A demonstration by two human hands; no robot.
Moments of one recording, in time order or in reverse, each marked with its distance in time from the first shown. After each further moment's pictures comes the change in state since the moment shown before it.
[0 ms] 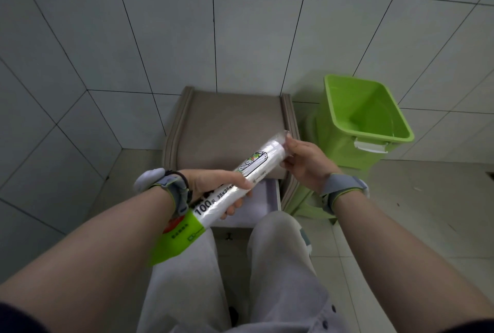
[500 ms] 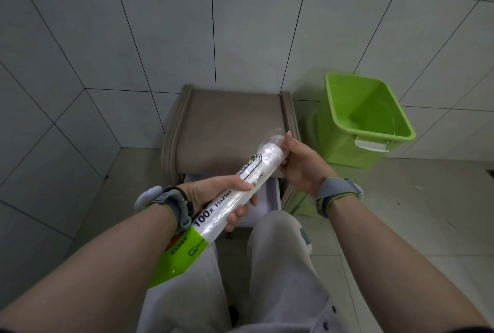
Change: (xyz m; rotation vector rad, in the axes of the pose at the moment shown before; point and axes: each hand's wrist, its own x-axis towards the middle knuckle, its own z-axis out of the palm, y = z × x) left_hand 0.006 -0.018 0.009 -0.219 -0.231 0.064; right_hand 0.002 0.012 0.011 0.077 -0.088 -0.011
